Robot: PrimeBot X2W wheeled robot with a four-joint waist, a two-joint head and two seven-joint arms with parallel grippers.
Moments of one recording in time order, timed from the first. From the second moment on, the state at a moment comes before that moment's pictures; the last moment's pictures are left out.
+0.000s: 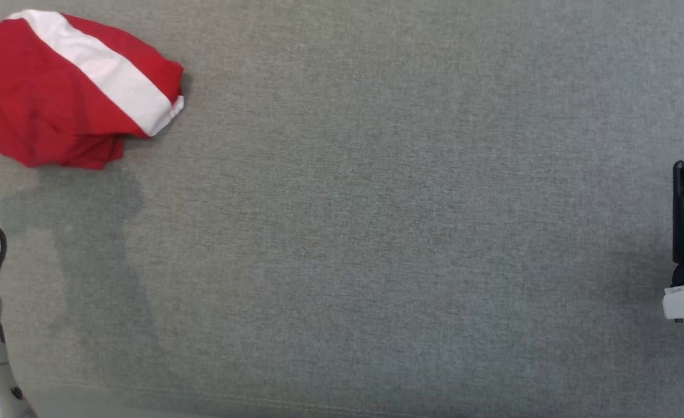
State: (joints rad) left arm -0.84 0.28 0.18 0.47 -0.25 -0.09 -0.18; right arm -0.09 -0.36 -0.12 -0.01 0.32 0.13 -0.26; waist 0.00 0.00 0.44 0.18
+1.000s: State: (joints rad) left arm -1.06 0.37 0.16 1.02 -0.31 -0.04 0.23; right arm -0.09 -0.35 -0.13 -0.05 0.30 0.13 -0.26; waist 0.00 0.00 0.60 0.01
